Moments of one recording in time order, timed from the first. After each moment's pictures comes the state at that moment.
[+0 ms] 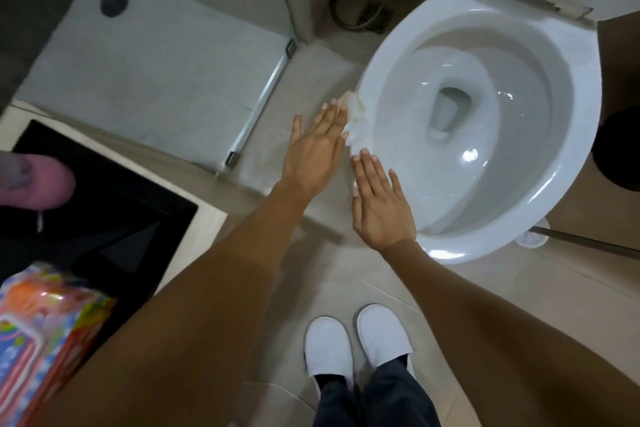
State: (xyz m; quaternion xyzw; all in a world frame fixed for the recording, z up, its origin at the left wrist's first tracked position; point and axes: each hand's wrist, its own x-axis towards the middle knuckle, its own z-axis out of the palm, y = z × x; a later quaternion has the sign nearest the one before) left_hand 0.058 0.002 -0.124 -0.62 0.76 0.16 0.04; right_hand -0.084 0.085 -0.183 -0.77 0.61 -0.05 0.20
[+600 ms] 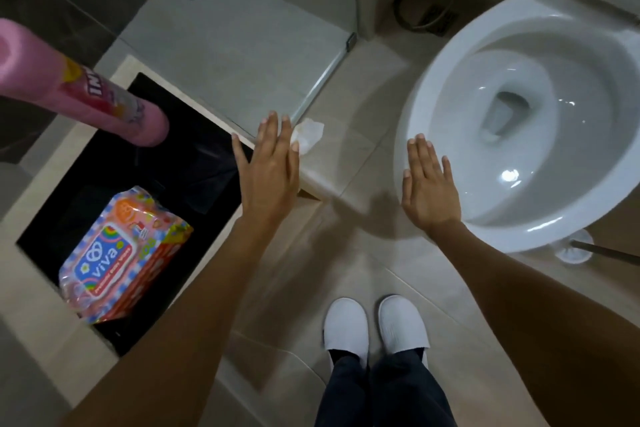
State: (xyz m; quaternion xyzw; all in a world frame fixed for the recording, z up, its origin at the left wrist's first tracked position) left_hand 0.165 0.119 -0.065 -0.77 0.63 0.01 -0.05; right_hand -0.085 0.084 -0.181 -0.78 0.60 -0.03 0.20
